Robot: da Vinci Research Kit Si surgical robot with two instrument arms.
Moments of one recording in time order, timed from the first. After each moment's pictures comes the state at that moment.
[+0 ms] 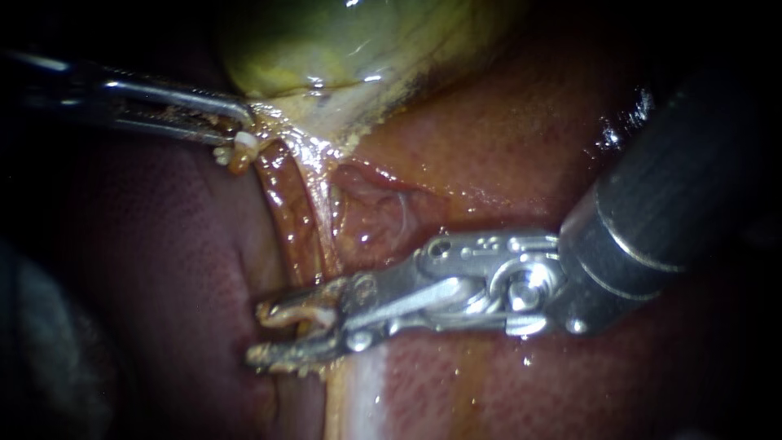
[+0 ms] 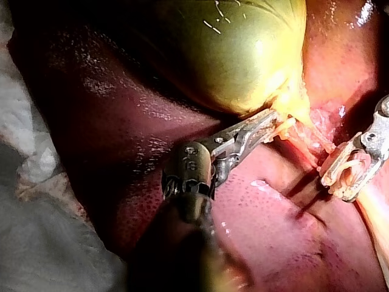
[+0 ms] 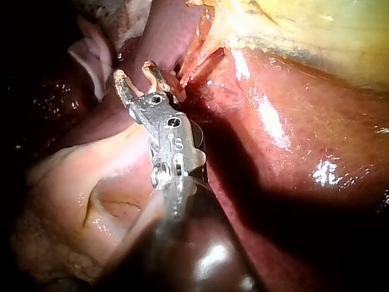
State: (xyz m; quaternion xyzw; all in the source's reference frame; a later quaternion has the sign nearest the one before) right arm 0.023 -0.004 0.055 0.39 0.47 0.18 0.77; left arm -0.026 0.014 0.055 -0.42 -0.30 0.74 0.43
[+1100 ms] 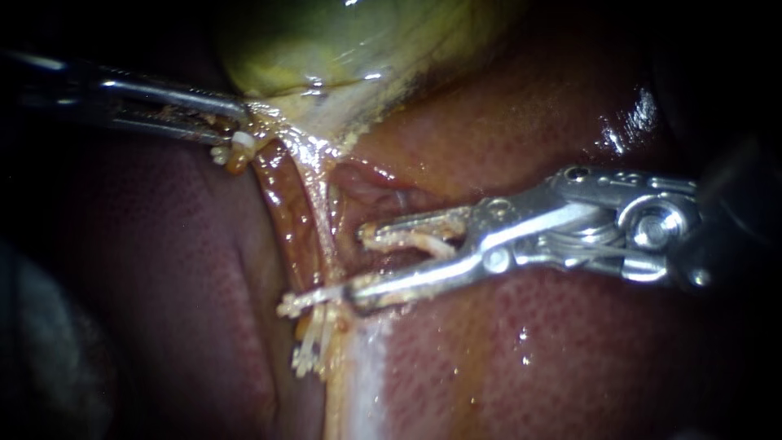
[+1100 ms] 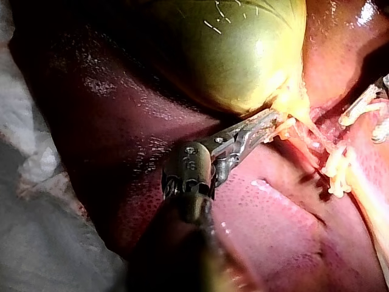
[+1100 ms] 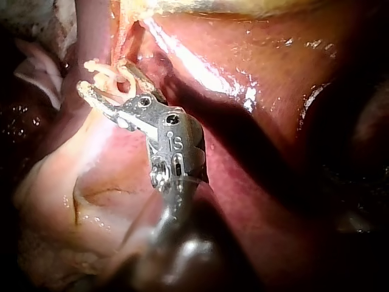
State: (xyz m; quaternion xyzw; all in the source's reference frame) right arm 0.013 0.002 0.055 0.42 0.49 0.28 0.71; left arm -0.026 0.014 0.055 -0.42 -0.30 0.74 0.43
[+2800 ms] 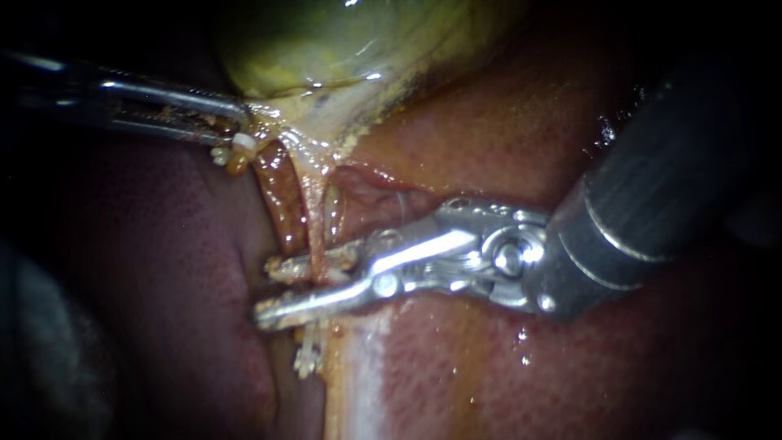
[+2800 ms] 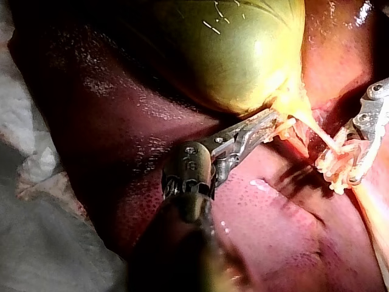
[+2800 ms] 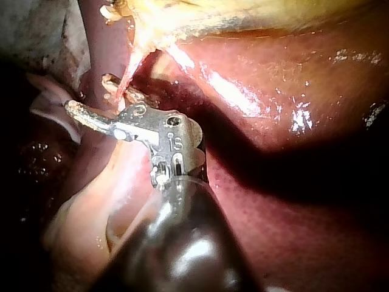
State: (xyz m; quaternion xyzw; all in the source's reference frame) right arm 0.022 -0.001 0.057 0.49 0.51 0.27 0.65; left arm -0.026 0.014 0.055 -0.42 -0.30 0.74 0.43
